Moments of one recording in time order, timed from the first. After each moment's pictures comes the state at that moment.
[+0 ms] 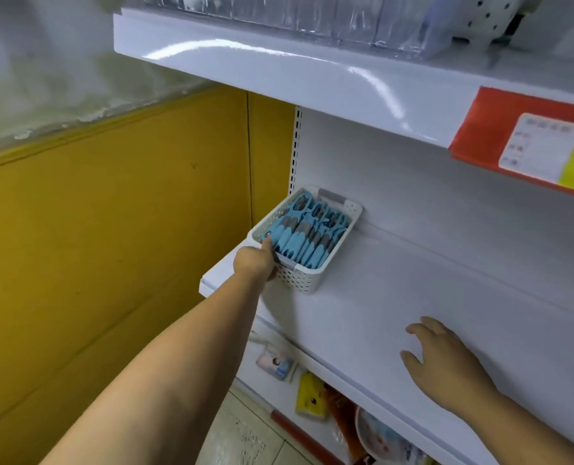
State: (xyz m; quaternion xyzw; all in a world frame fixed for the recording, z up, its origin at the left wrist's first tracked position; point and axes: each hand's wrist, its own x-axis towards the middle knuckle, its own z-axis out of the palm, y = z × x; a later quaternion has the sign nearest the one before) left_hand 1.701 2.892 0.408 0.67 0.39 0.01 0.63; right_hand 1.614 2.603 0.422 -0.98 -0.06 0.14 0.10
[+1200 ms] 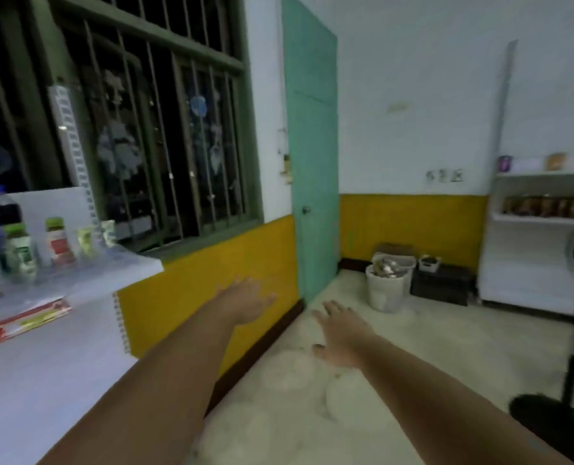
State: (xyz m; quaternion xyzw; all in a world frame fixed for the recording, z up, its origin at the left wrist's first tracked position) left_hand 1.047 2.163 0.730 0.75 -0.66 -0.06 0.03; right_hand 0.845 2.143 0.676 -0.88 0.47 -0.06 -0.03
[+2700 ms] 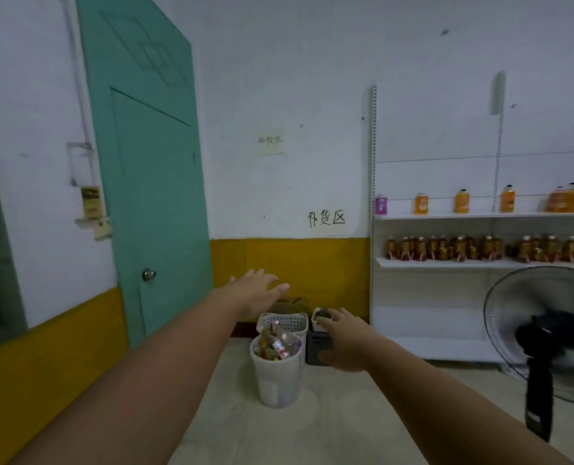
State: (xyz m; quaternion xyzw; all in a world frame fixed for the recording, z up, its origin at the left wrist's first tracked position) left_hand 0.766 1.359 0.790 0.53 -0.84 -0.03 0.08; right_hand 0.575 1.423 0.718 -0.74 0.67 -0.04 -0.04
